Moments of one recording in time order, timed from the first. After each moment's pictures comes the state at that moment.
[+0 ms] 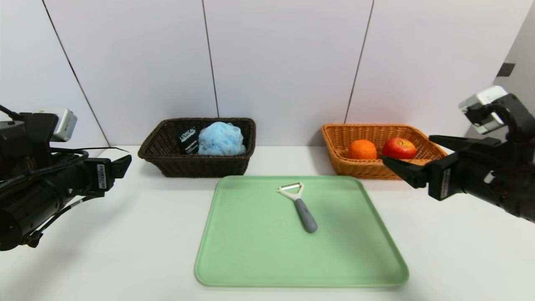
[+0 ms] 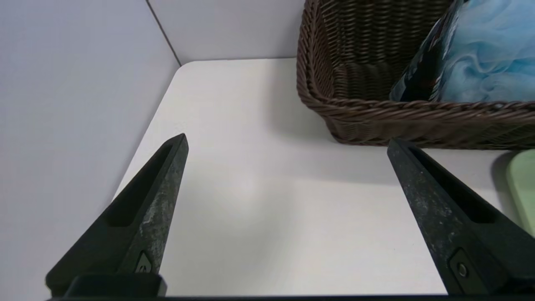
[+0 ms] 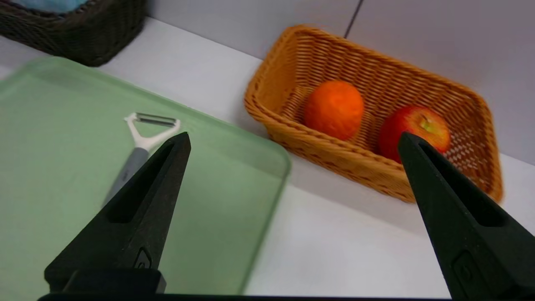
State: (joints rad) left arm -0.13 1.38 -0.55 -0.66 0.30 0.05; right arm 0.40 1.33 -0.68 -0.45 -0.11 -0.17
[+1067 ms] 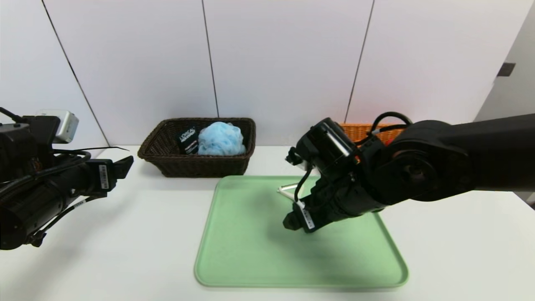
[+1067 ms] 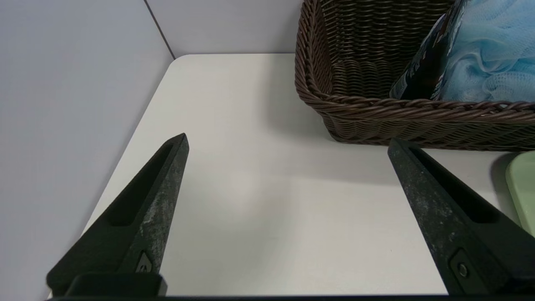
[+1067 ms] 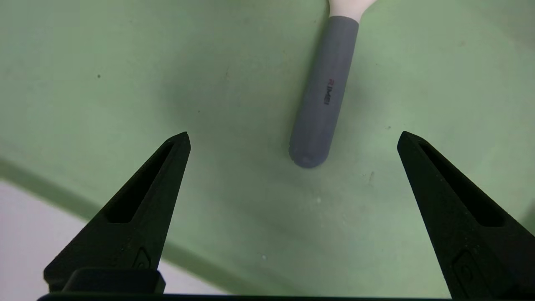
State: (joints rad) left arm -0.11 1.40 -0.54 -0.67 0.28 0.03; right arm 0.76 1.94 -1.42 0.48 -0.14 0.20
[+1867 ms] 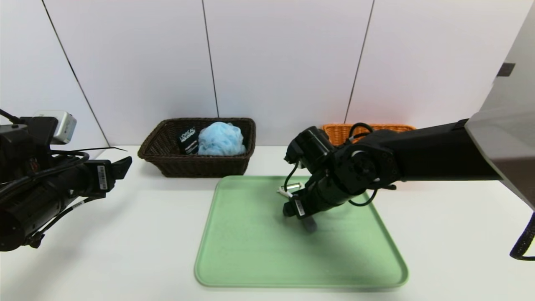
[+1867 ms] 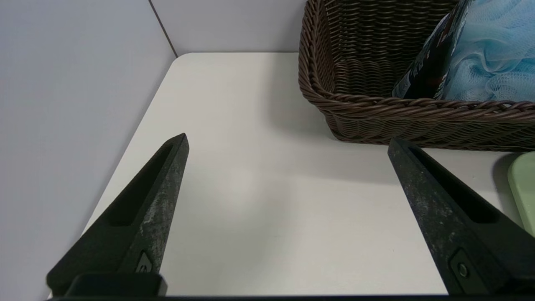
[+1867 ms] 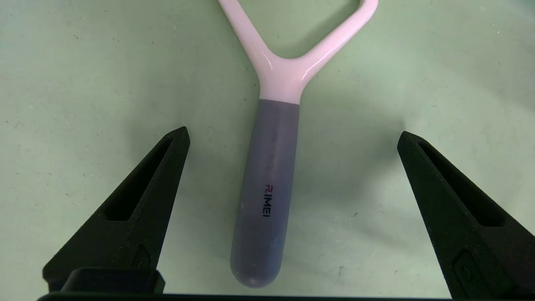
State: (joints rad) left arm -0.11 1.40 -0.54 -0.67 0.28 0.03; right arm 0.67 2.11 -1.53 0.46 -0.19 0.20
